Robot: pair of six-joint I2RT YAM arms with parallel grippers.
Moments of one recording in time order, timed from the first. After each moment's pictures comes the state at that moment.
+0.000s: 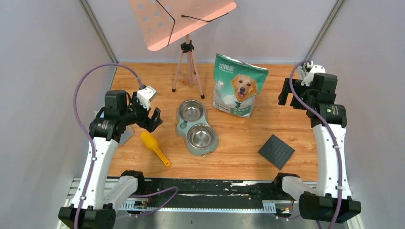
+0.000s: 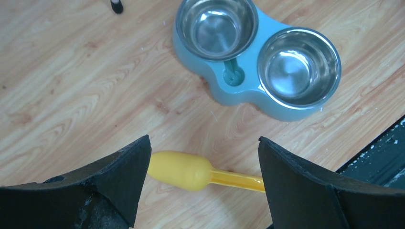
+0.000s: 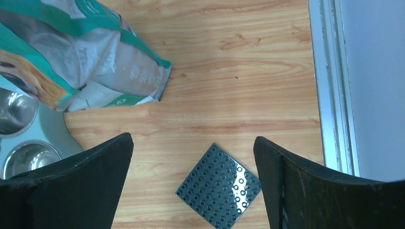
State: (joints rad) left arm -0.08 0.91 1.06 -0.86 0.49 0.38; right arm -0.11 1.05 1.31 -0.87 -0.07 0.07
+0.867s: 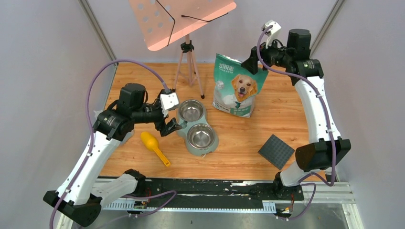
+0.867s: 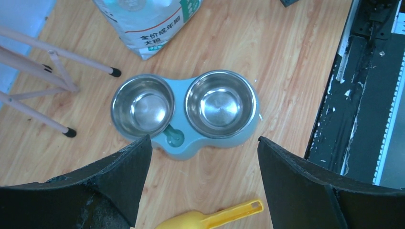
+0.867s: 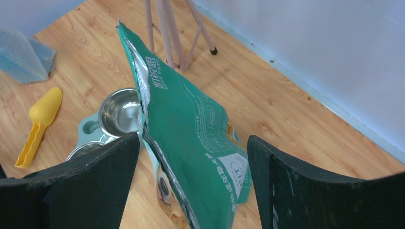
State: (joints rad) left arm -0.45 0.99 1.26 -0.88 0.61 0.53; right arm 0.09 1.57 1.85 -0.65 -0.64 -0.19
